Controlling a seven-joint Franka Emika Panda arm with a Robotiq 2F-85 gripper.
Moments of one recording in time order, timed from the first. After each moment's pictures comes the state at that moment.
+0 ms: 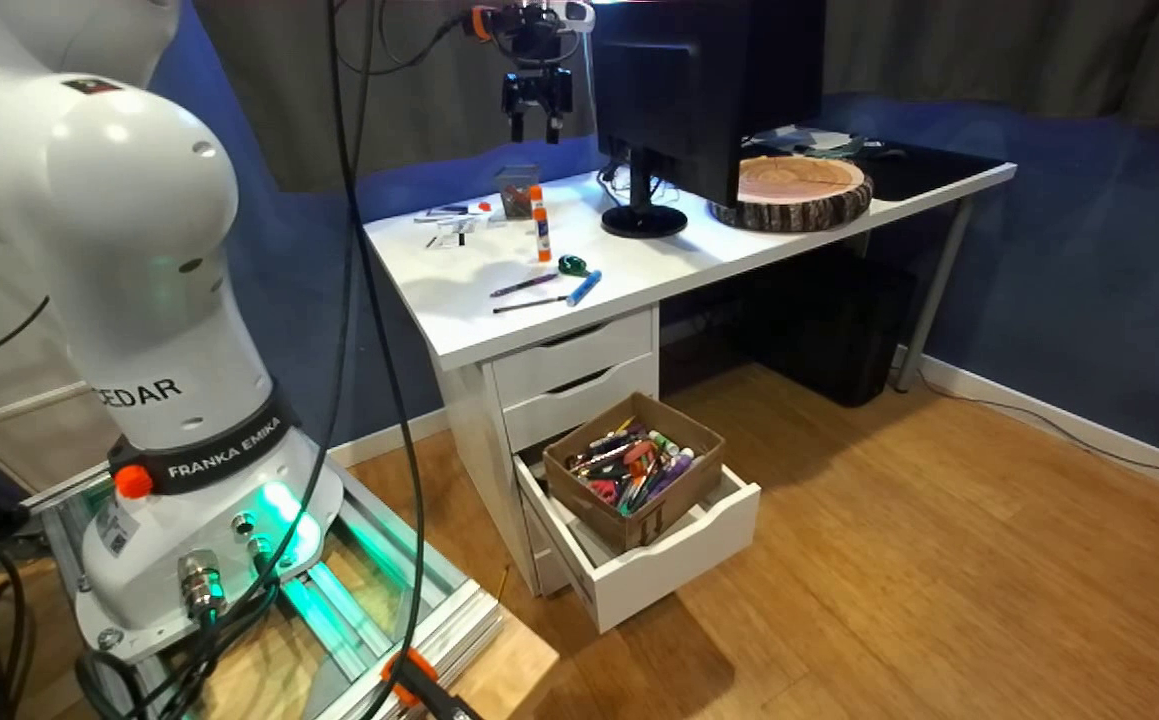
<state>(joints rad) 0.24 0.53 0.06 -1.42 -0.01 1.70 0.40</state>
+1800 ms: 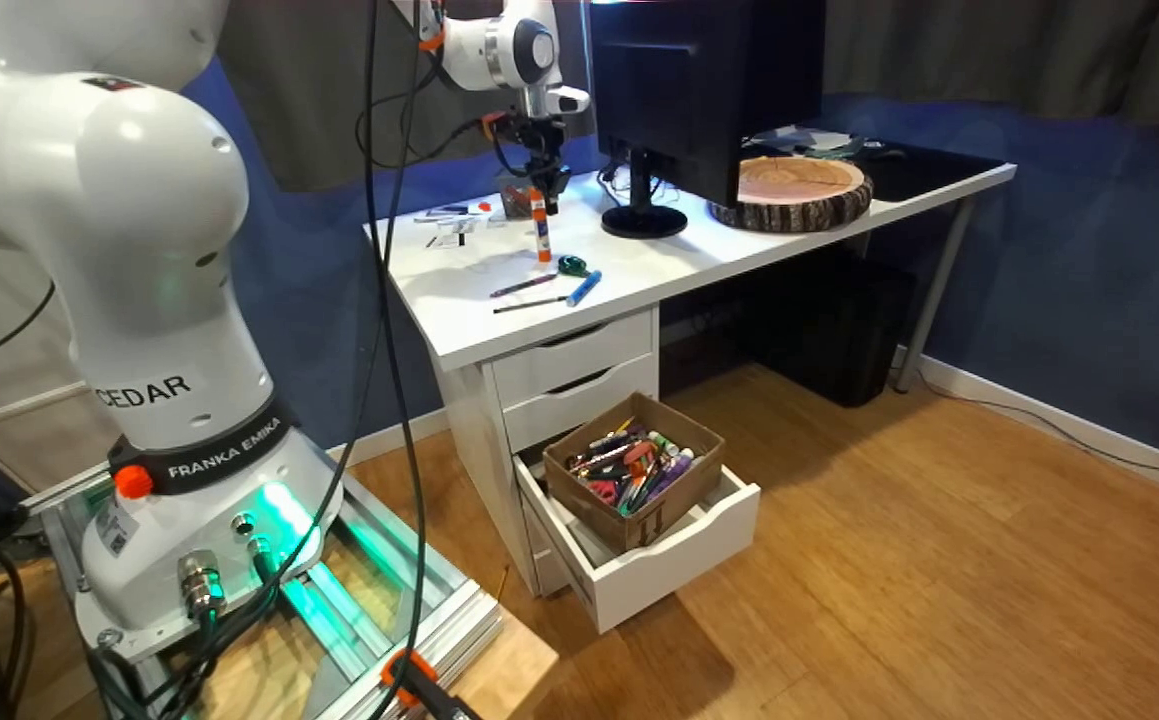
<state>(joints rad) 0.34 0.75 0.00 -1.44 -0.05 2.20 0.61</state>
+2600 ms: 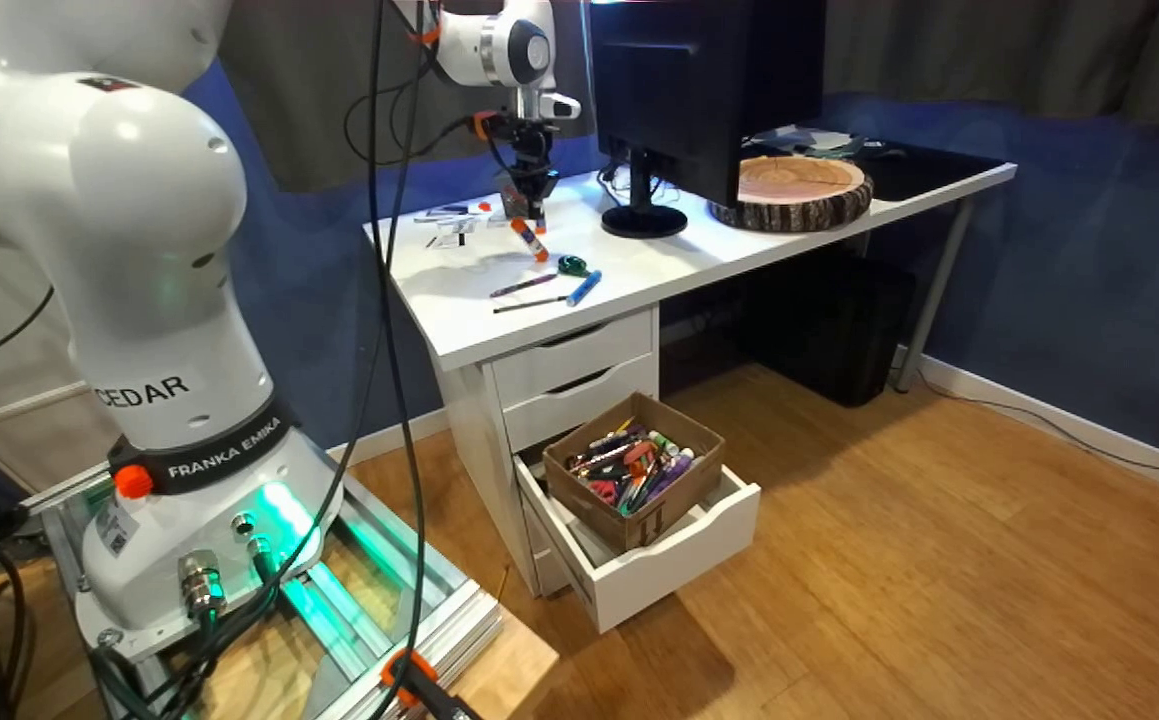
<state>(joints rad) 0.32 0.75 0.05 -1.43 0.01 2.10 0.48</state>
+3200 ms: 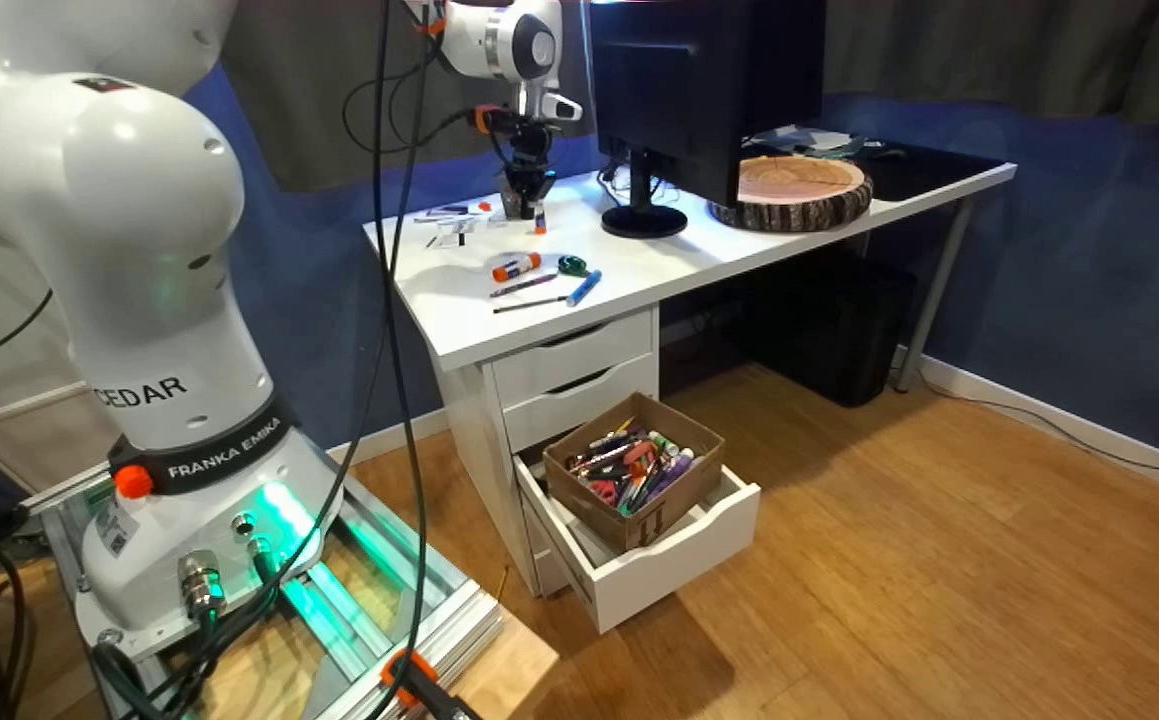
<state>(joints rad) 0.30 0.76 0.07 -1.39 0.06 2.00 0.42</state>
